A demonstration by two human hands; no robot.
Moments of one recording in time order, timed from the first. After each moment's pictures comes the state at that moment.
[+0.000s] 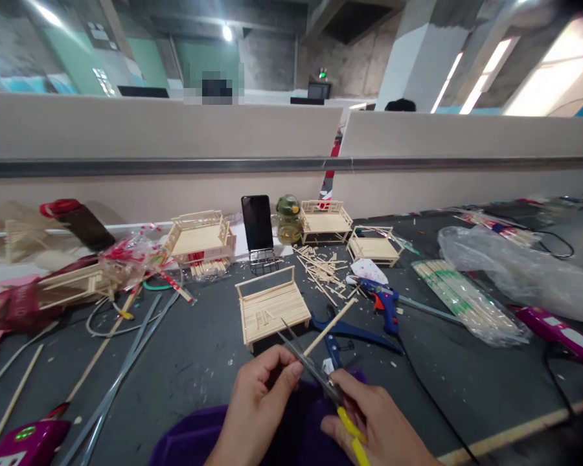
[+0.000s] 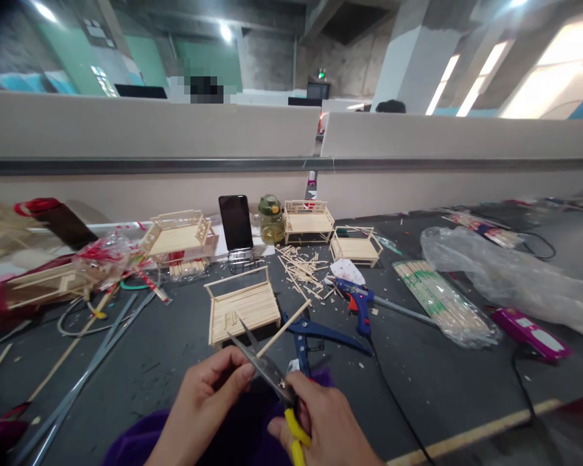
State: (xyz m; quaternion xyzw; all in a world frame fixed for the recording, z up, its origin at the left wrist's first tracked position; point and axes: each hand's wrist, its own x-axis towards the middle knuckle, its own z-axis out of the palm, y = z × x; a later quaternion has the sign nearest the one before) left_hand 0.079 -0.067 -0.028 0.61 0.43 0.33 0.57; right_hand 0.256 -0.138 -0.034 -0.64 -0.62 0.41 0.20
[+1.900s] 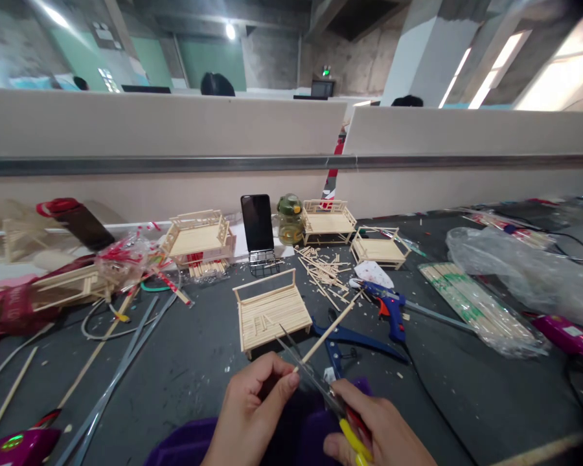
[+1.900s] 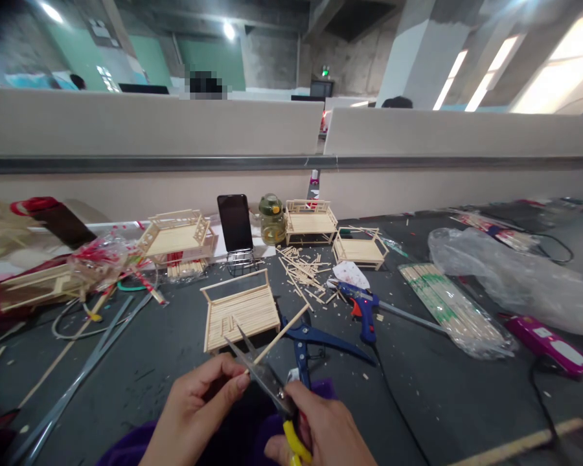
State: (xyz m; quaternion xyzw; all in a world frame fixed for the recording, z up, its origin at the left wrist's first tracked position) left_hand 0.075 -0.062 -0.033 0.63 0.46 0.33 0.53; right_hand 0.263 -0.130 -0.032 -0.63 -0.61 0.45 0.17
